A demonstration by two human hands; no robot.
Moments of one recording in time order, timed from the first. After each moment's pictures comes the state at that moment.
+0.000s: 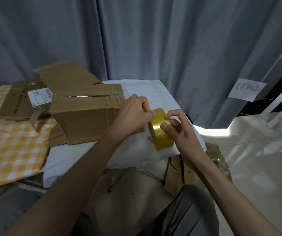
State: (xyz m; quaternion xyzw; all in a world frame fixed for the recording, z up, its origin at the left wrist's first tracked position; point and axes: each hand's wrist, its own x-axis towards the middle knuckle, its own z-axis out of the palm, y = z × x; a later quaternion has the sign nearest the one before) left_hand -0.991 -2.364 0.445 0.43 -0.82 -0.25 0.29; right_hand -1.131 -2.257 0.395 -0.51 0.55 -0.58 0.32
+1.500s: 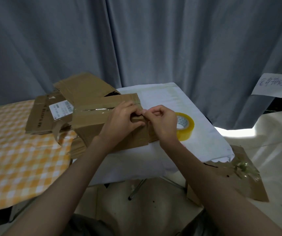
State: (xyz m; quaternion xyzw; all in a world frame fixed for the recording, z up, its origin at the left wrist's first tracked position) left_hand -0.917 -2.447 0.404 0.29 -0.90 -0.03 0.33; right_hand -1.055 -2.374 0.400 -0.39 0.64 -0.62 0.24
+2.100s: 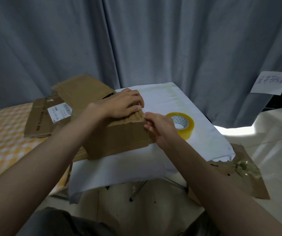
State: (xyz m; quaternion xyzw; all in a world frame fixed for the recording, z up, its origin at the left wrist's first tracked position) left_hand -0.929 -2.526 0.445 0.21 -0.98 -0.02 0.04; right_hand -1.051 -2.381 0.407 -0.15 0.56 -0.65 0.50
